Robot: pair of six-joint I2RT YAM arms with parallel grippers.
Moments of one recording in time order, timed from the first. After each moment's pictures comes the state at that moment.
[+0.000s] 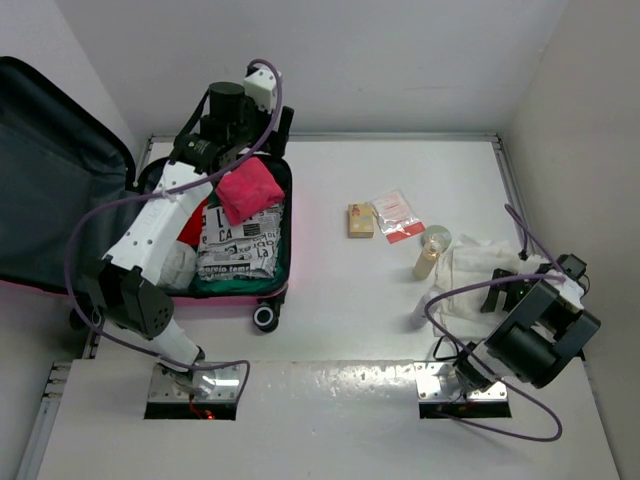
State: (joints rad) left arm -0.35 1.61 1.74 -0.46 0.00 0.11; right arm -0.84 1.32 0.56 -0.56 -0.25 -0.49
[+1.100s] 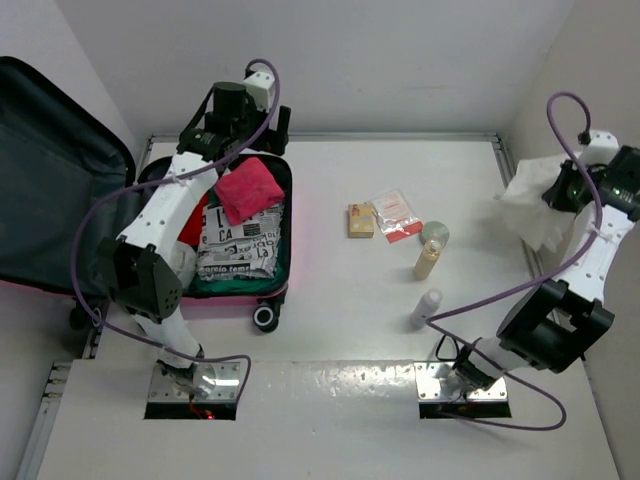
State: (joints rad) left arm -0.30 1.72 1.77 -0.47 0.05 0.05; right arm -0.70 1.45 1.34 -0.65 -0.41 -0.35
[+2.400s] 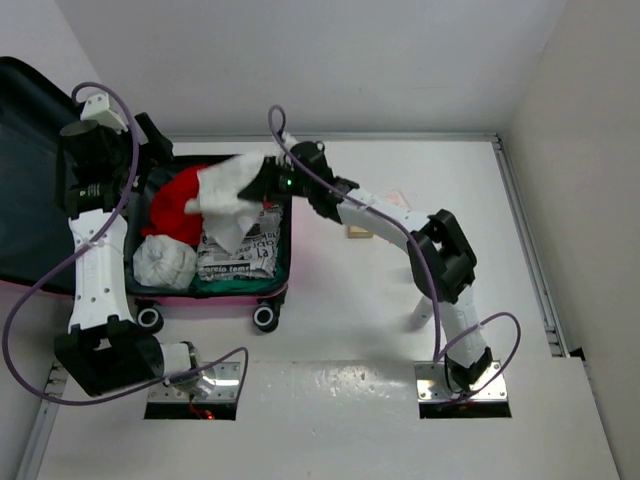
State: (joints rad) left arm 0.30 1.28 1.37 -0.37 0.22 -0.21; right arm 0.72 2.13 1.75 0.14 -0.36 0.75
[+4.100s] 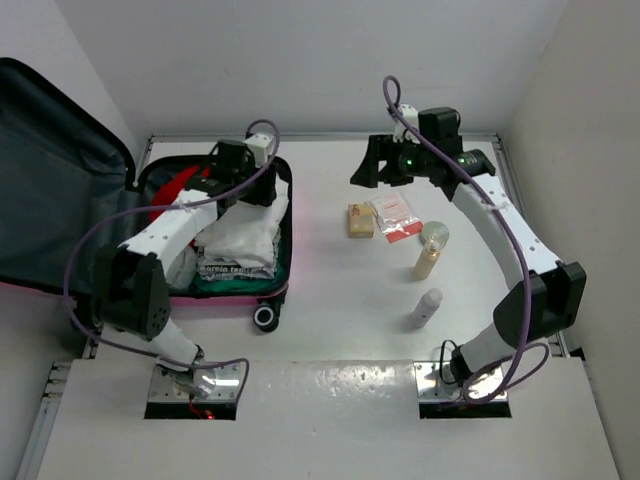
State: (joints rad) left arm -0.26 1.56 1.26 -0.30 0.15 -0.02; right arm 0.31 1.57 1.51 -0.56 -0.46 0.24
